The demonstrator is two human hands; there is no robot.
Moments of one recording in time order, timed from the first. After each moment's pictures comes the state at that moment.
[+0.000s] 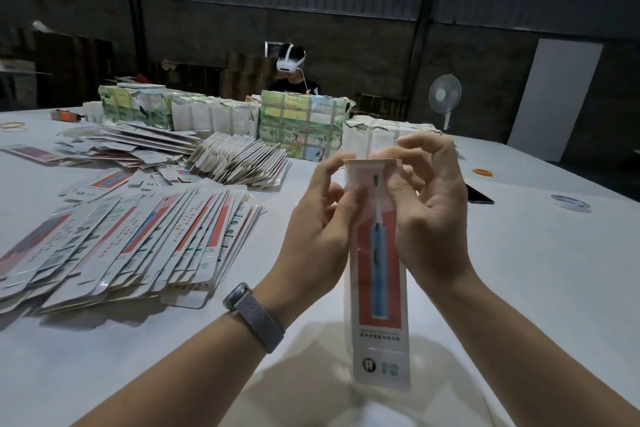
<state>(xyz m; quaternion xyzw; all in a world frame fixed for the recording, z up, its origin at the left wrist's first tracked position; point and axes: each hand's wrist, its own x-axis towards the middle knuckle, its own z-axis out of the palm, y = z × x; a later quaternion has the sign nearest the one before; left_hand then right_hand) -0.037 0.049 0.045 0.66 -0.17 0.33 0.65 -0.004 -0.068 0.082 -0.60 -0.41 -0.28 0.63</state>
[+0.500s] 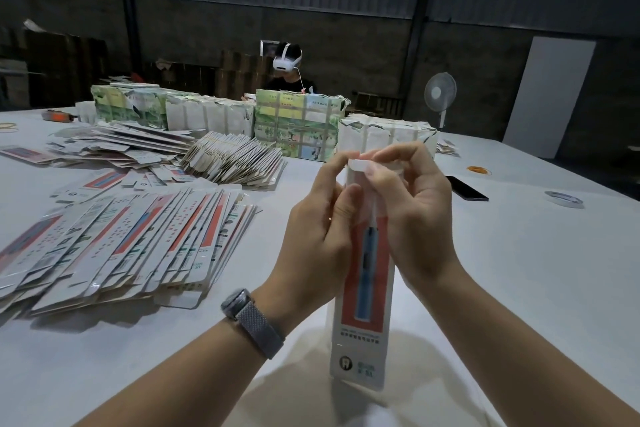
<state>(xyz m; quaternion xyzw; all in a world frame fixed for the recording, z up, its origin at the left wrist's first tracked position) -0.047 0.041 0.044 0.71 -0.15 0.36 0.58 -0.005 -0.063 0.078 -0.57 -0.39 -0.20 0.69</state>
